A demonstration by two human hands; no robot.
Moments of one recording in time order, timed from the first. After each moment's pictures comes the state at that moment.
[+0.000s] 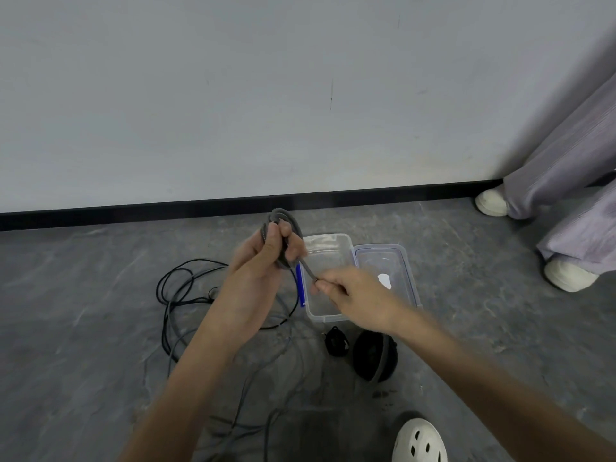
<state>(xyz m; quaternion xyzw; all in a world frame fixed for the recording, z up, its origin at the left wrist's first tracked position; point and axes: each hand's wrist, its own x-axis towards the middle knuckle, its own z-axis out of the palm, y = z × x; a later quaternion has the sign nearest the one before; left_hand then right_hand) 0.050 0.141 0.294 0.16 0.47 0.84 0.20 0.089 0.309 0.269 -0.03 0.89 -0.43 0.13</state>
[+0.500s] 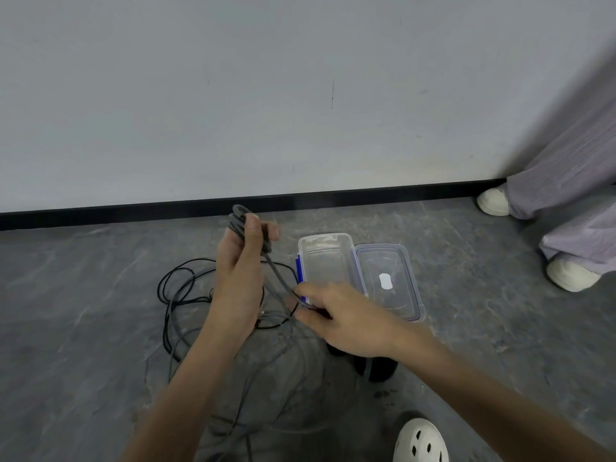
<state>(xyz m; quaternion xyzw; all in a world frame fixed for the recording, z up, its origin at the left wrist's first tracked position) 0.045 0.146 0.290 0.03 0.61 0.80 0.01 0.105 0.284 0.287 -0.12 0.89 -0.40 0.15</state>
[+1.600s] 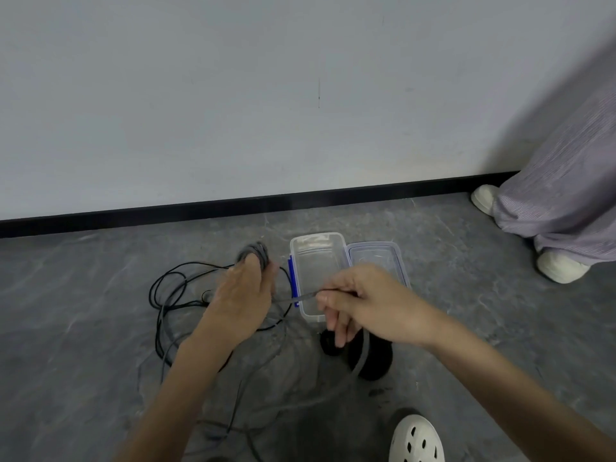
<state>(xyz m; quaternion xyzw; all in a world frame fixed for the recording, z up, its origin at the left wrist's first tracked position) 0.041 0.139 0.265 0.13 0.93 0.32 0.10 0.119 0.318 0.319 0.02 0.81 -0.55 0.22</state>
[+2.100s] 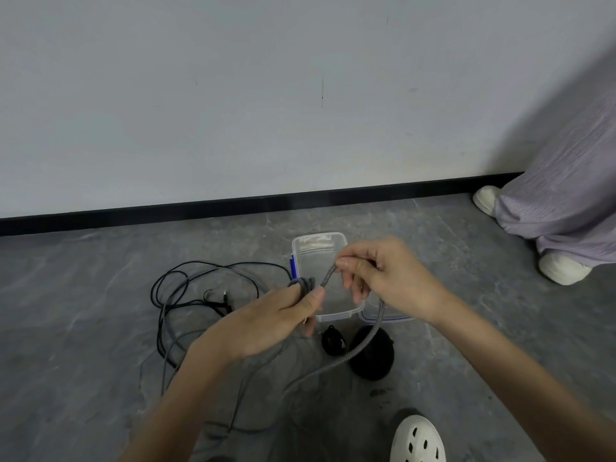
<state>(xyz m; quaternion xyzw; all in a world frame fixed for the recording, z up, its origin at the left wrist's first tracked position) 0.061 0.142 0.281 0.28 0.80 0.39 0.37 0.100 0.339 0.310 0.00 0.85 -0.53 0.06</state>
